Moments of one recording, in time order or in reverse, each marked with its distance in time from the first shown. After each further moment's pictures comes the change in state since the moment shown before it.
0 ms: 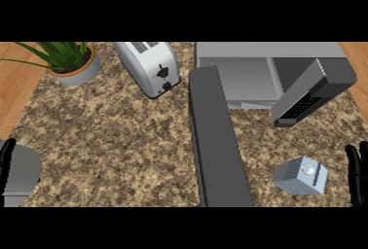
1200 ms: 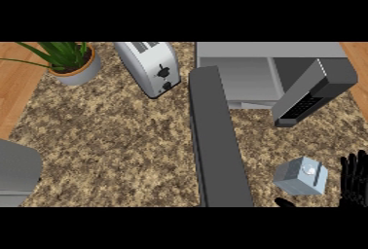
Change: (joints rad) left arm 0.199 -0.025 0.140 -0.092 0.144 -0.179 -0.041; right arm 0.042 -0.011 -0.294 0.481 -0.246 0.011 -0.397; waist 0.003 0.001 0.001
